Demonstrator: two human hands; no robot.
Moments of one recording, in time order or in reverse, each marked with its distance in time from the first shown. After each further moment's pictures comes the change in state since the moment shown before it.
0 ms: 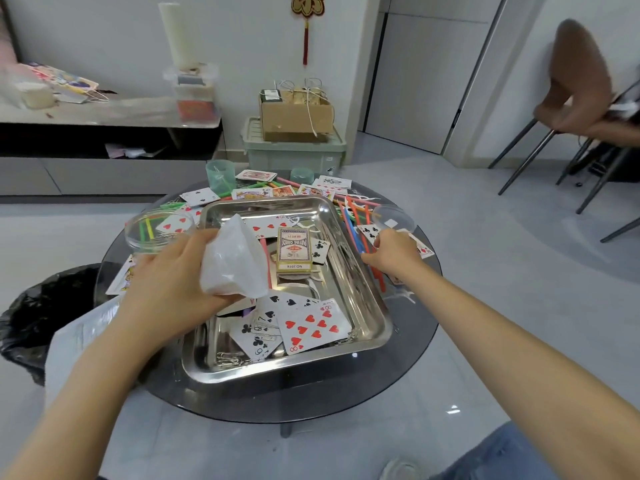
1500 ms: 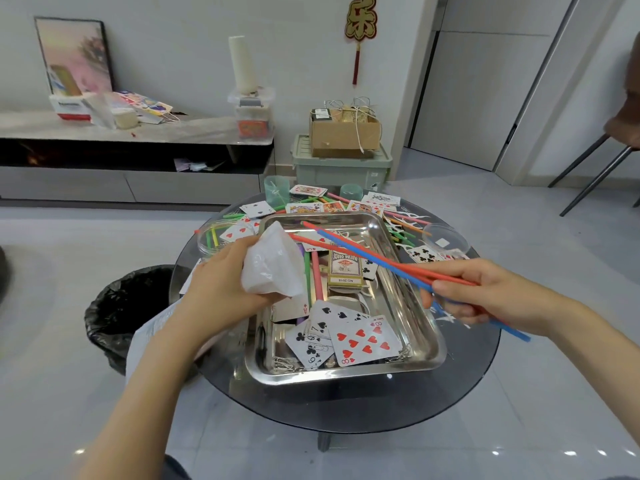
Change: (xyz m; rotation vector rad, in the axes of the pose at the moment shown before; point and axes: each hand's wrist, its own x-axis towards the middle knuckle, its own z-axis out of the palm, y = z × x) left_hand -0.002 -0.014 -0.014 -0.237 -0.009 -0.122; right_hand -0.087 -0.004 -0.081 0.811 -0.680 -0.383
